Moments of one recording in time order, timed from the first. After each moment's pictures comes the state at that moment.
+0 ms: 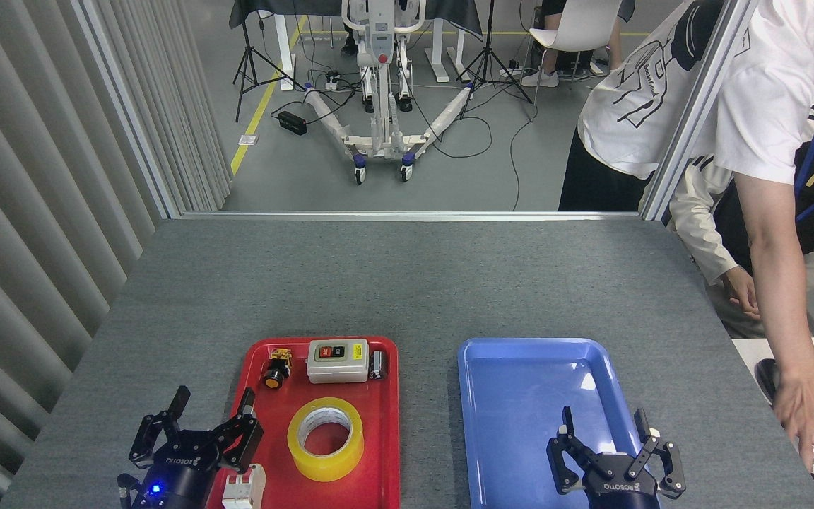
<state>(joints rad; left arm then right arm) 0.07 0.20 -0.08 -1.60 -1.22 -0.02 0.12 0.16 -0.13 0.20 -1.64 1.41 0.28 -0.13</state>
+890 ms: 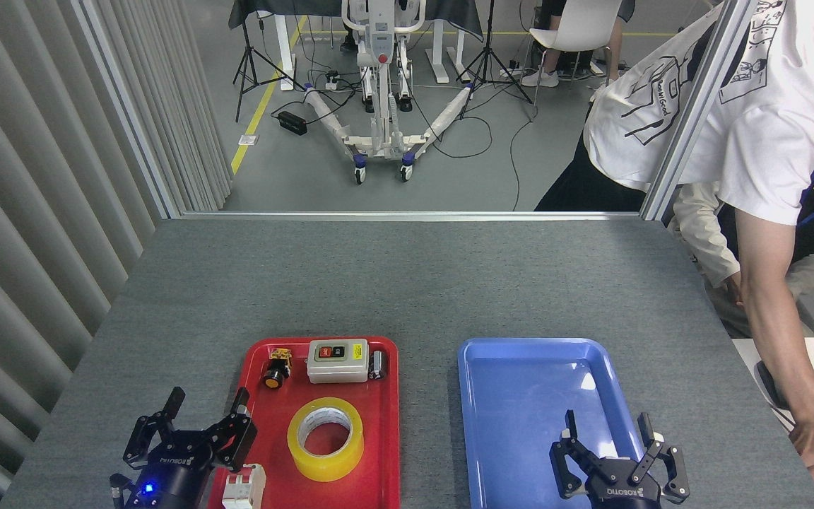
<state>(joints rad) 0.07 0.21 -0.07 -1.60 -1.18 -0.02 0.11 0.17 -0.13 0.19 -1.64 1.41 0.28 -0.16</state>
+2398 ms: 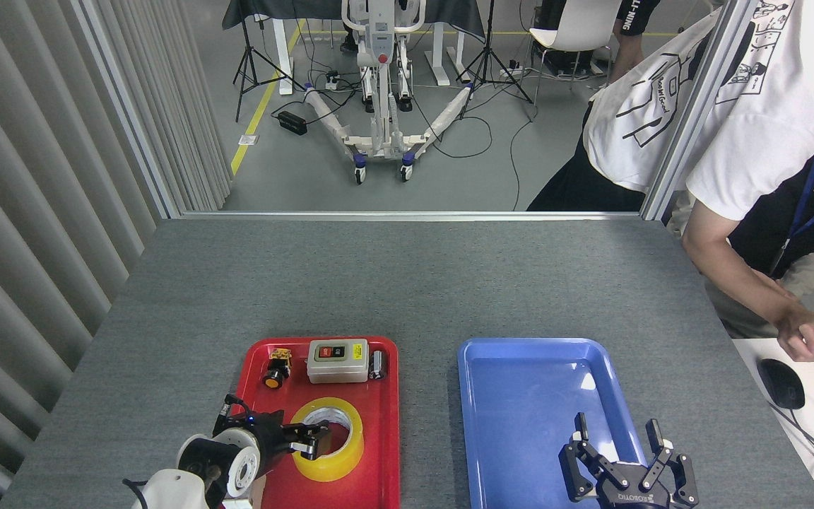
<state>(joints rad) -0.25 0.18 -0.29 -1.42 -1.17 -0.02 -0.83 0.19 -0.12 0.16 -1.64 1.32 0.23 -0.21</state>
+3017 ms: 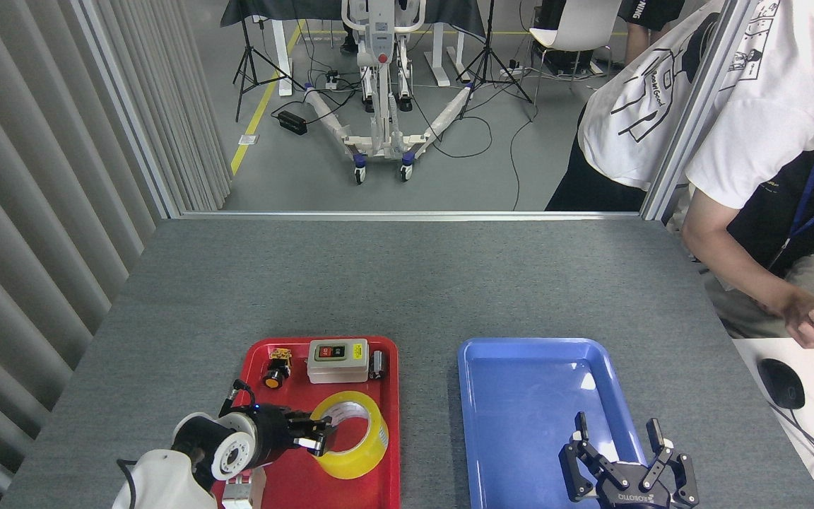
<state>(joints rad) -0.31 0.18 -0.23 -1.42 -1.04 -0.31 -0.92 0.19 -0.12 0.16 -1.64 1.33 0.23 -0.22</state>
